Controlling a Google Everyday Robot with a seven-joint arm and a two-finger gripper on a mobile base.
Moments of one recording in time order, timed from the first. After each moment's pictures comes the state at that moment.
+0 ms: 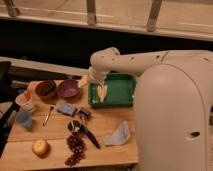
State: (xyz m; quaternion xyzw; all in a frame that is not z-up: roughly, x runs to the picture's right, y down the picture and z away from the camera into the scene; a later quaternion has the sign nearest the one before) arm -0.056 -0.032 0.809 -0.24 -0.01 0.63 0.74
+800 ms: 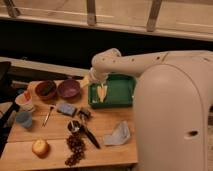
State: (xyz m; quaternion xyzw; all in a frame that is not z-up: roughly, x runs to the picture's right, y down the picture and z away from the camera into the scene) arm -0.075 -0.044 0.828 -0.23 -0.04 0.60 0.77
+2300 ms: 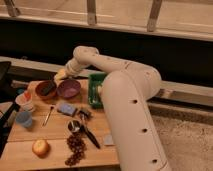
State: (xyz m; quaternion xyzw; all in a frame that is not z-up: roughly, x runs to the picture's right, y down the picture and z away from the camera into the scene) arm -0.226 -0.089 0.891 -0.33 -0.17 0.54 0.76
